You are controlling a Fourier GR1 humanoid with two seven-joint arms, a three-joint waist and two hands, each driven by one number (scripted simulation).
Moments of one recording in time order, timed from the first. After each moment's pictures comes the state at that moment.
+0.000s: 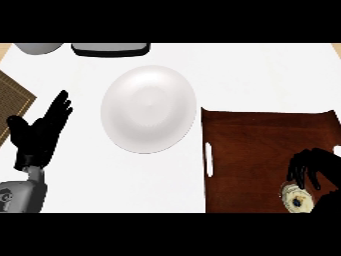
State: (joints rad) left arm -0.15 0.23 0.06 -1.43 0.05 0.02 0.18; right arm 0.02 -0.48 0.03 -1.70 0.39 0.69 0.29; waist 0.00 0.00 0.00
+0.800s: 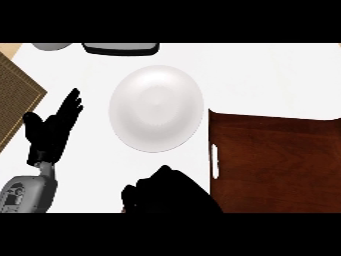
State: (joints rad) left arm -0.19 0.21 0.03 -1.40 0.04 0.02 0.17; right arm -0.35 -0.04 0.79 -1.96 0.86 0.22 0.26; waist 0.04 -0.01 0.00
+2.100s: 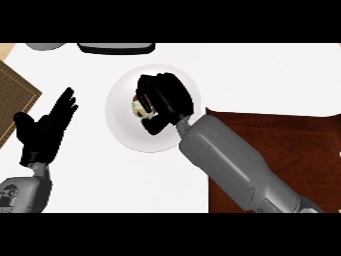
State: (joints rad) left arm -0.18 0.21 0.06 -1.42 0.03 0.00 0.18; right arm -0.91 0.00 0.59 -0.94 0.56 -0.29 0.13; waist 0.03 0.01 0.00
